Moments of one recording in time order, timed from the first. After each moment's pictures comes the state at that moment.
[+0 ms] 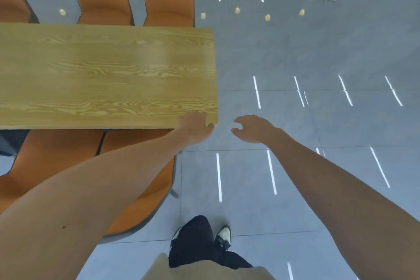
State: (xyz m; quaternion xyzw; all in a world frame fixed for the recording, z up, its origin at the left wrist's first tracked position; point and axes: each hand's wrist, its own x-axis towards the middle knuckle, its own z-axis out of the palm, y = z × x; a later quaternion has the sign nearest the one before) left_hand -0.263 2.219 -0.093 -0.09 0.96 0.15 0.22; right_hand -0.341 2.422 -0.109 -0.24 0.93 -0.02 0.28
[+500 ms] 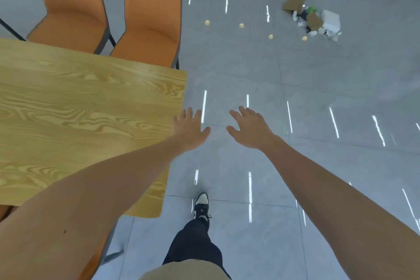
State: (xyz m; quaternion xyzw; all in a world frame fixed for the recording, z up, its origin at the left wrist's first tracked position) left_hand -0.617 2.250 -0.144 -0.15 0.97 0.14 0.16; right_hand -0.709 2.441 -0.112 -0.32 0.93 0.02 0.16
